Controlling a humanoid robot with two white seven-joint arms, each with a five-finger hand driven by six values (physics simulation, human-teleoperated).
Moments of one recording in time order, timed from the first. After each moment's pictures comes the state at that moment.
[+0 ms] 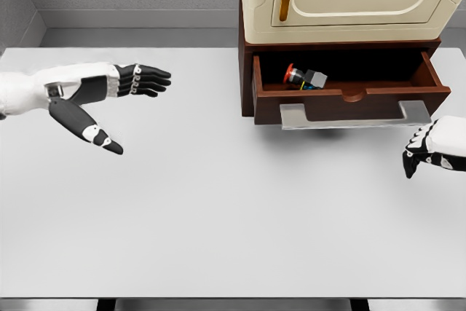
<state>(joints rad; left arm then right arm) -0.96 1.13 -1.15 -1.74 0.93 -0.13 -0.61 -0.06 -1.26 0.16 -1.76 -0.08 -0.61 0.61</state>
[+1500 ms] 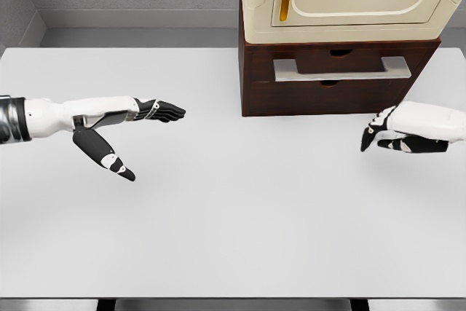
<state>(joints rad) -0.90 1.07 -1.12 -1.70 0.76 -0.21 -0.61 -0.41 -1.06 0.49 -1.58 -0.02 -0.61 0.61</state>
